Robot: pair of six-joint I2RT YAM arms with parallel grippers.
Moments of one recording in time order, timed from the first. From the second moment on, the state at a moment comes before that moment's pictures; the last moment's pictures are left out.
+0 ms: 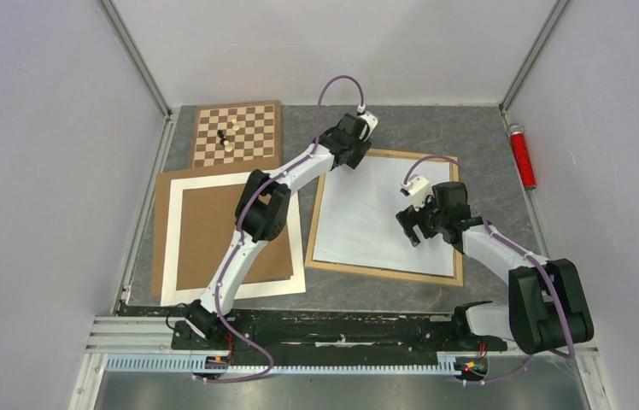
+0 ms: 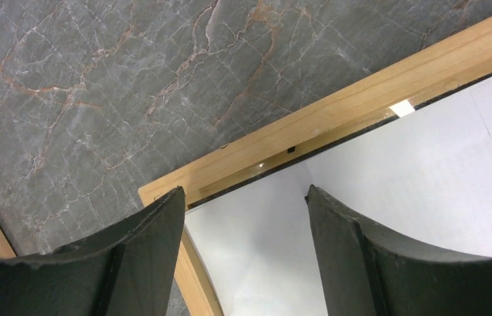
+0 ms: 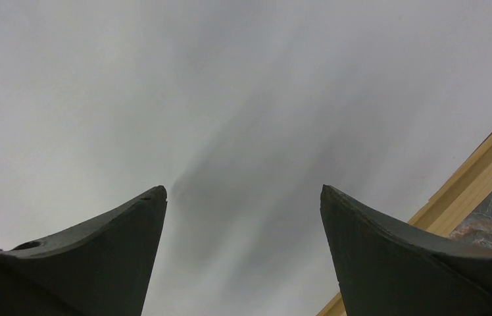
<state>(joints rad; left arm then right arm) -0.64 2.57 2.24 -0.41 -0.26 0.17 0.19 1.29 0.55 -0.10 -0.21 -0.43</state>
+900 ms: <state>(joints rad) -0.58 2.21 1.93 -0.51 -0.15 0.15 0.11 1.22 0.61 -0.14 -0.09 -0.42</state>
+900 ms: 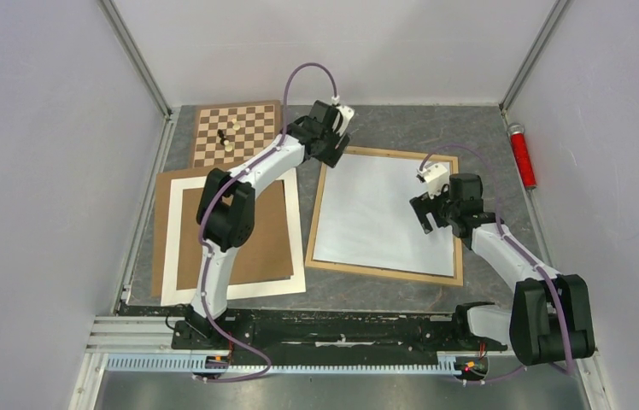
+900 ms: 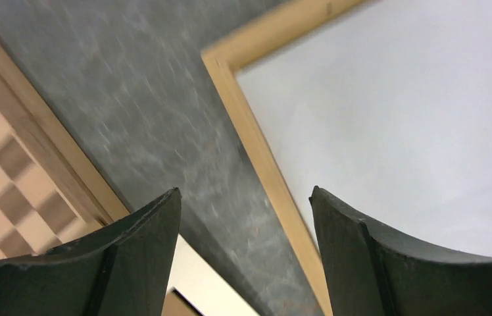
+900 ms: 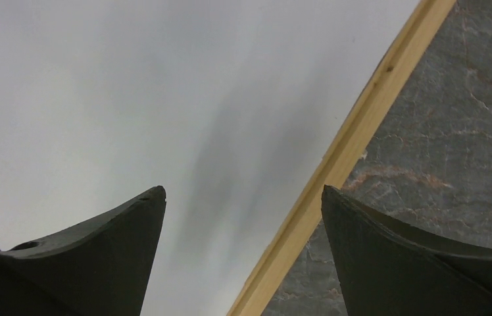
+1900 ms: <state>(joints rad) -0.63 2.10 1.59 -0.52 -0.10 0.17 0.08 1.22 0.52 -0.23 -0.06 -0.61</state>
